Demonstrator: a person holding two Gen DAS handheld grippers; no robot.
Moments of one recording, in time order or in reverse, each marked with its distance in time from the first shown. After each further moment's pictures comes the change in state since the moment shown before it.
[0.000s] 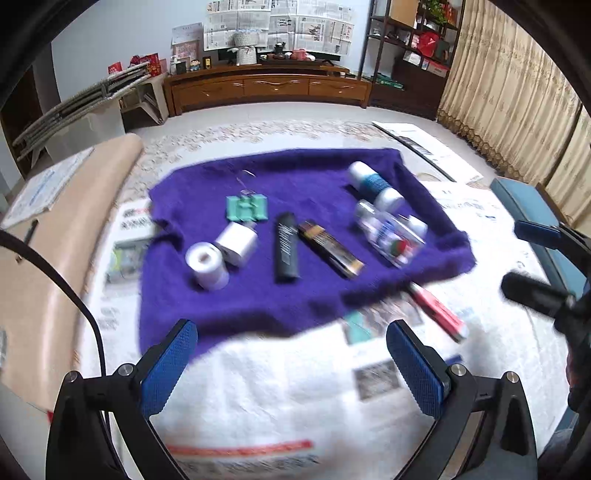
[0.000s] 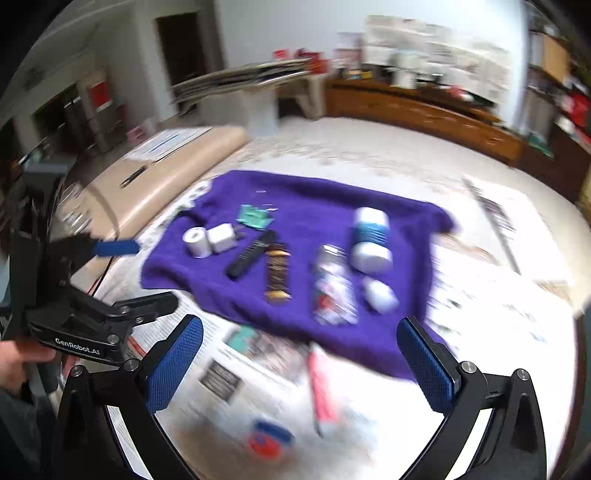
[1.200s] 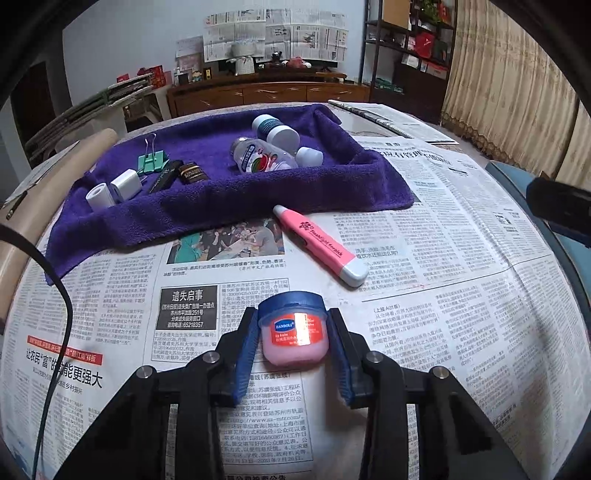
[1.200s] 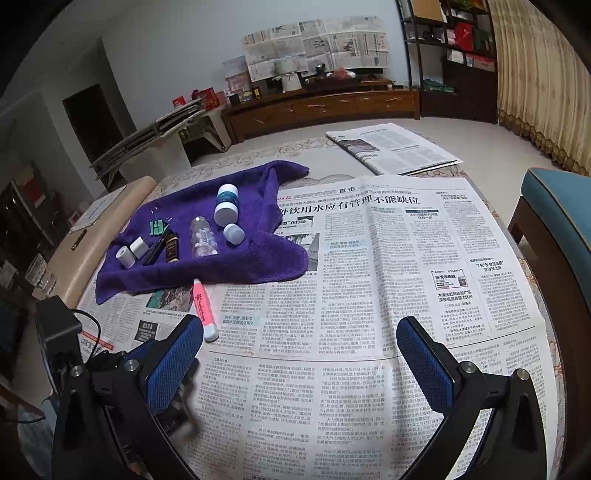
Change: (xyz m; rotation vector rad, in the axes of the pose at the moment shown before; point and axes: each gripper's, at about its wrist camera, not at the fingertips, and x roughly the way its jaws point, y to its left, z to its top) left arm 0.036 -0.144 -0.079 -0.007 -0.072 0.082; right arm -0.067 -0.104 -0.113 0.347 -0.086 -0.132
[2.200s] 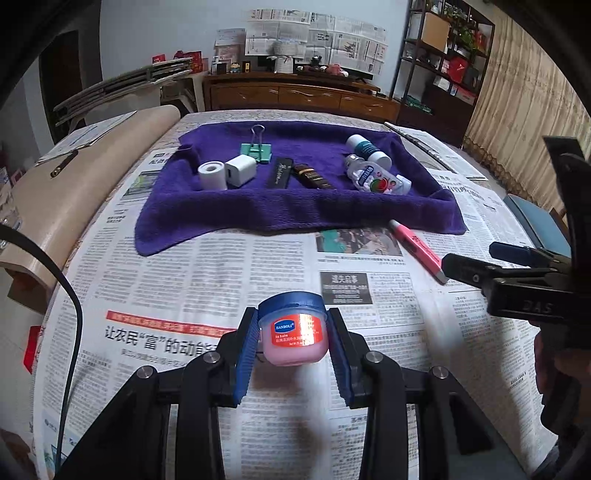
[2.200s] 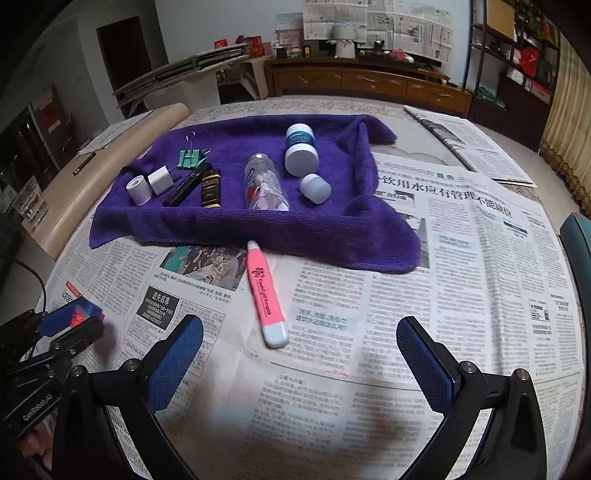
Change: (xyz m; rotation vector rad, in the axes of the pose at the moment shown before) left arm -0.049 0.115 -0.012 -0.132 -0.003 0.014; right arm 0.079 0.095 -0.006 -0.225 0.149 0.002
